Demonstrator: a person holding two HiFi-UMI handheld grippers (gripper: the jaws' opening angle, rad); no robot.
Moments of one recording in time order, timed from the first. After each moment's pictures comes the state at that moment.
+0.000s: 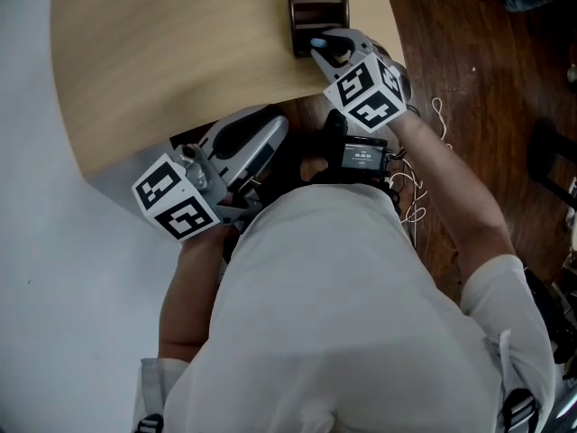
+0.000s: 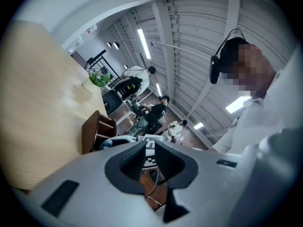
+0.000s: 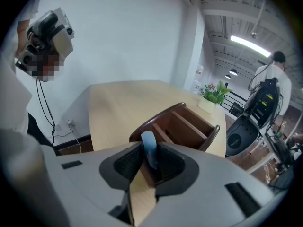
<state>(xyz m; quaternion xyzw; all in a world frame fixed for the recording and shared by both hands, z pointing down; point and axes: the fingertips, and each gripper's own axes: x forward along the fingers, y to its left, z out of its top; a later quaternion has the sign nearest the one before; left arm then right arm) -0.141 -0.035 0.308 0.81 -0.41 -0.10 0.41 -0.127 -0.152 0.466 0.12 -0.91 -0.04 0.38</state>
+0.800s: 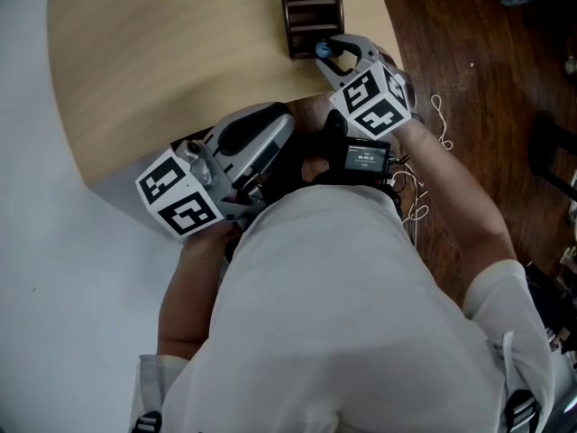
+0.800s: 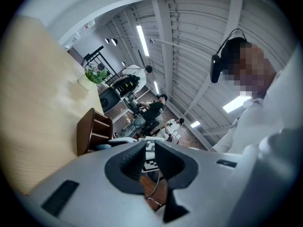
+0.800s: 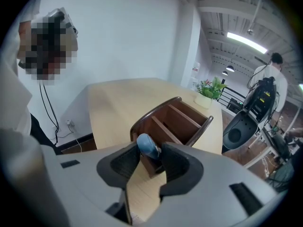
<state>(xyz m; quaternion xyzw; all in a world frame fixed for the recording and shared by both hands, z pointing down) -0.133 -0.038 0.304 0.82 -0.38 -0.09 0.41 -0.109 -0.142 0.464 0.14 -0.91 -0.02 0.39</state>
